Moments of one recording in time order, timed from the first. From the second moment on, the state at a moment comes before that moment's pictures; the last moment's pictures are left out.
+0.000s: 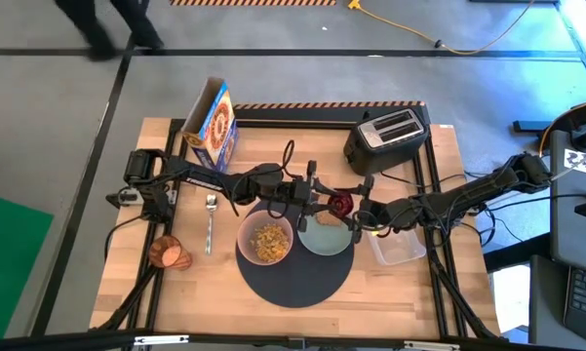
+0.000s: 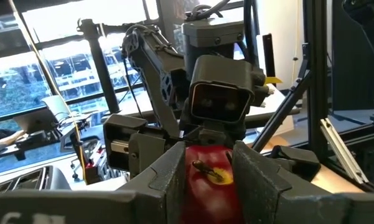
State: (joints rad) left arm -0.01 1.82 1.12 0.73 0.16 0.20; right arm 0.30 1.12 0.56 0.34 0.59 -0.21
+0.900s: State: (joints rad) left arm -0.03 1.82 1.14 0.60 0.02 0.27; right arm 0.30 1.15 0.57 0.41 0.79 -0.25
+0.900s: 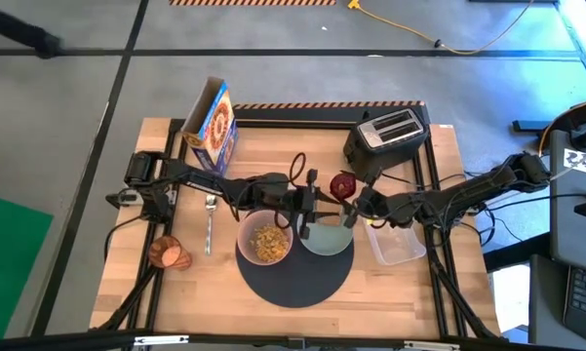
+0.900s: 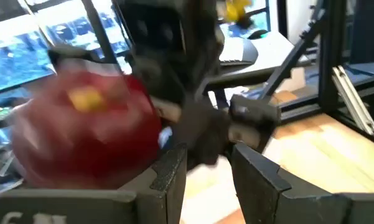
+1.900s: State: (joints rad) left arm -0.06 1.78 1.15 0.68 -0.25 0.46; right arm 0.30 1.15 0.56 0.35 0.74 -0.24
